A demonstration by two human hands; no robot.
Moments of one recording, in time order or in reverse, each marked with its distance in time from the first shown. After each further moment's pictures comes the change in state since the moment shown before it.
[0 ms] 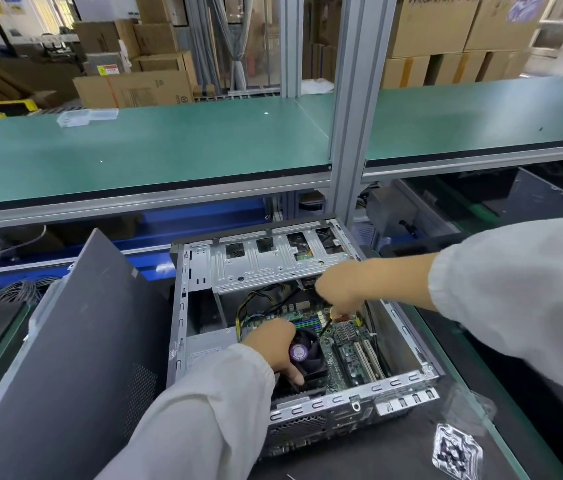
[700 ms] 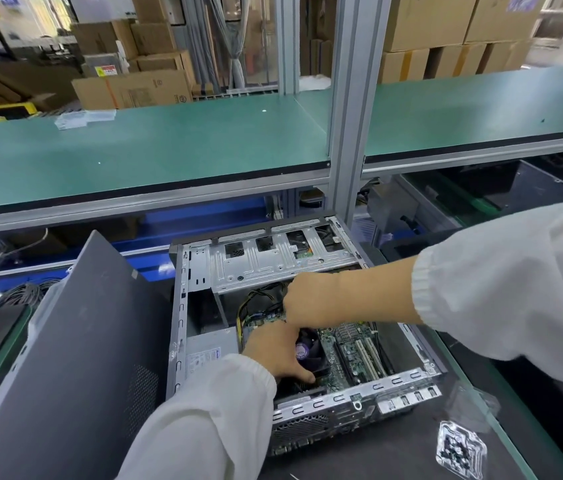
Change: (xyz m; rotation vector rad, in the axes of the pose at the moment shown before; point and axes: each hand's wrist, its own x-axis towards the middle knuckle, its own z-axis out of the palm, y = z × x) left_hand 0.006 -0.003 0.020 0.104 0.198 0.017; right_hand -0.003 -0.040 -0.010 -0.674 0.417 -0.335
